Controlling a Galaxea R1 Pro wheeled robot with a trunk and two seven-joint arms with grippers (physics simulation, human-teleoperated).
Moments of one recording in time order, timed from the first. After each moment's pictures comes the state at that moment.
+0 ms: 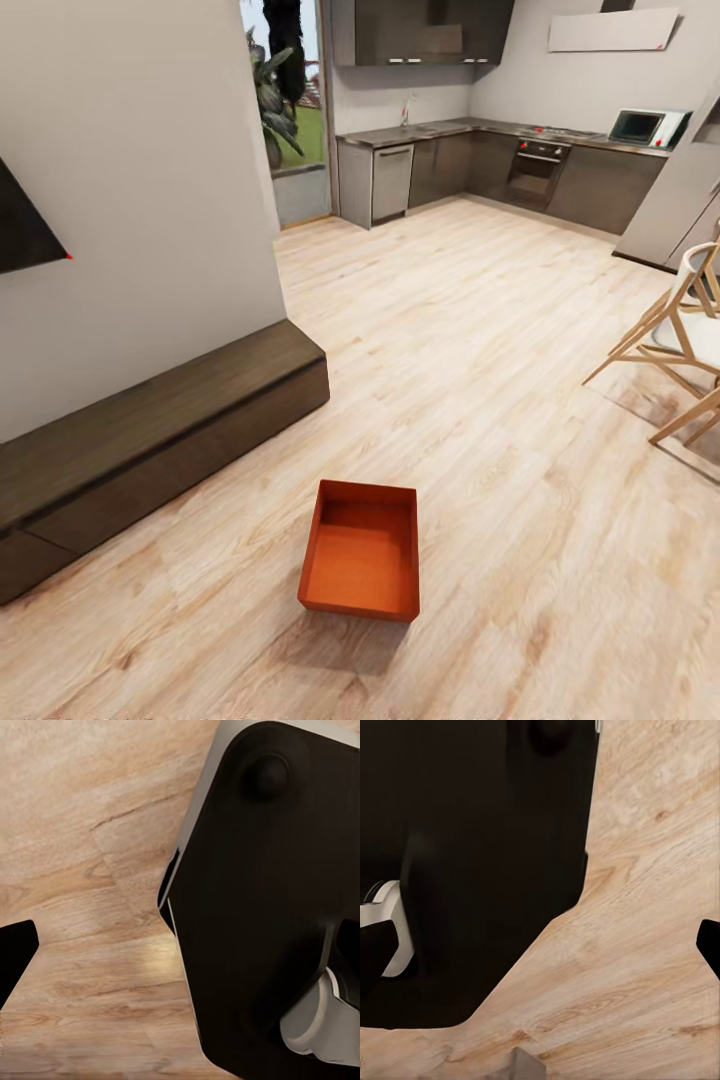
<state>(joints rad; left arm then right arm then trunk) -0.24 0.03 0.08 -0.02 0.29 -0.01 0.11 -0.20 -0.01 0.06 0.03 0.00 -0.10 0.02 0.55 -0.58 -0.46</state>
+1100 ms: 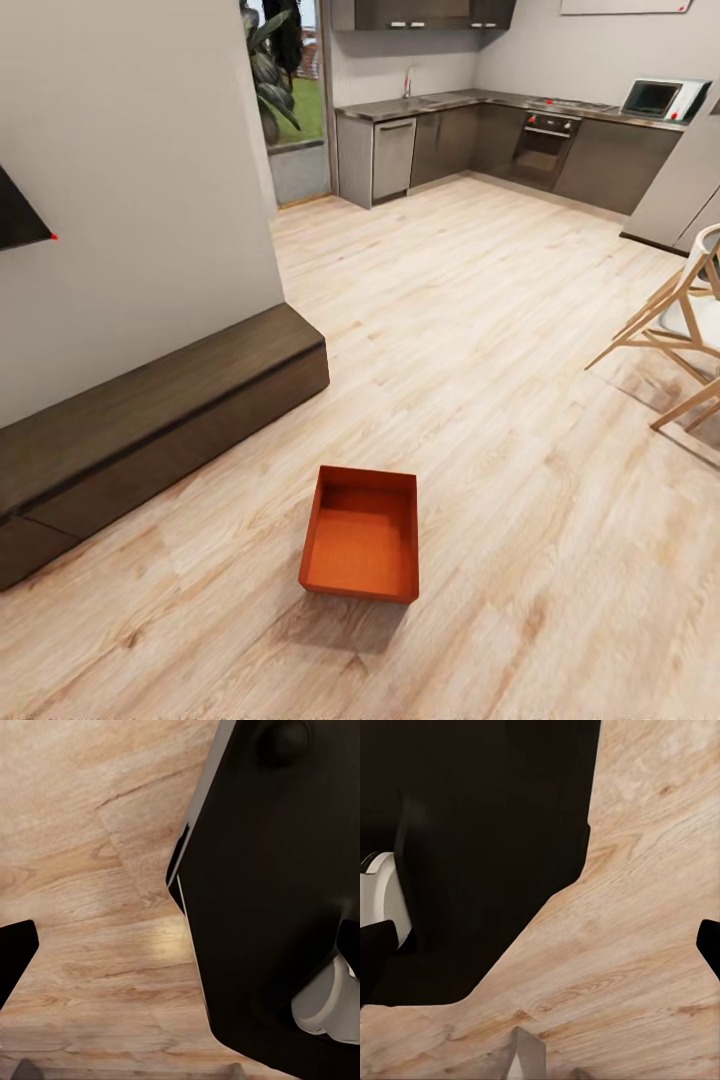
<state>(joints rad) -0.24 0.03 0.08 -0.02 0.29 -0.01 0.11 -0.20 -0.02 0.06 0.03 0.00 -0.10 0.02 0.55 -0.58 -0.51</state>
